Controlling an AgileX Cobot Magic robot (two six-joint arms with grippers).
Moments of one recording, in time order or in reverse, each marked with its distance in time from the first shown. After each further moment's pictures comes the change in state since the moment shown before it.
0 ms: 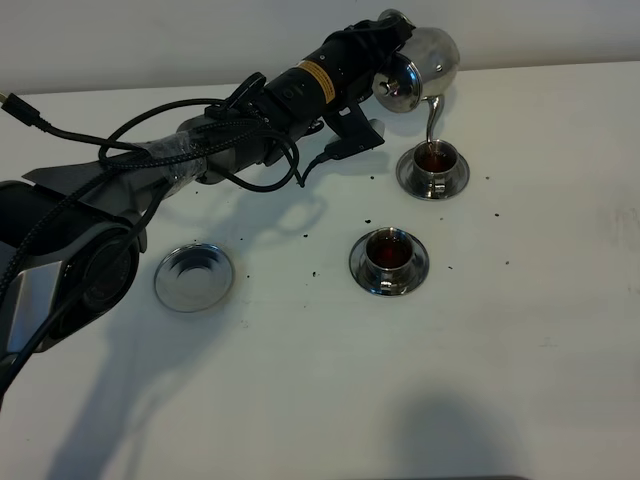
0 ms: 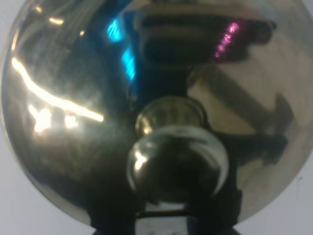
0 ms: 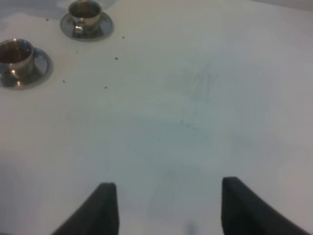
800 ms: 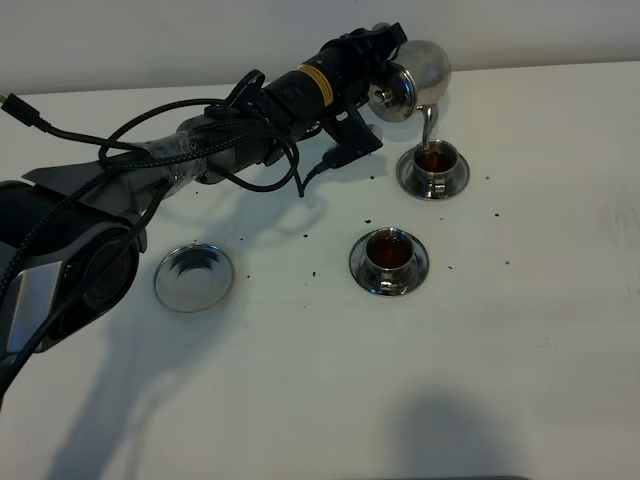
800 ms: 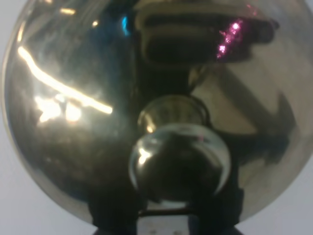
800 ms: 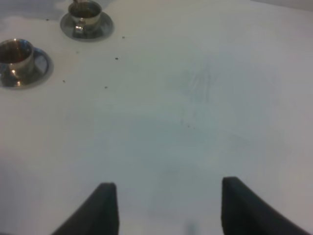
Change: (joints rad) left arm 0.000 0.000 0.000 0.003 0.094 -0.088; right arm 0.000 0.000 0.000 0.000 0.000 0.000
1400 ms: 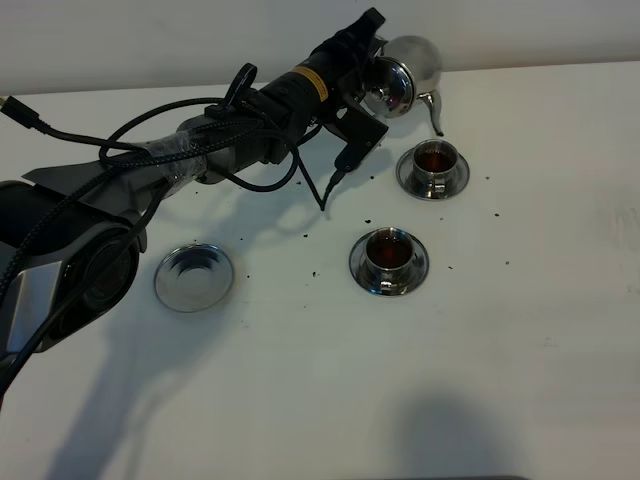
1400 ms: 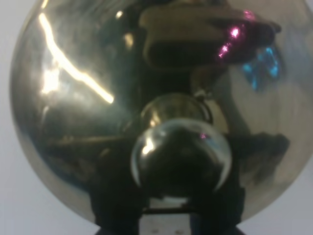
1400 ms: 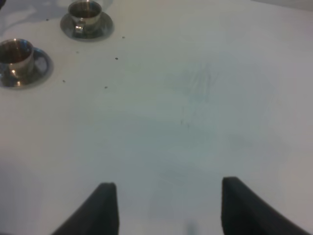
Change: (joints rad) left arm 0.000 0.000 0.000 -0.266 0.084 -0.073; right arm 0.000 0.000 0.000 0.000 0.000 0.000
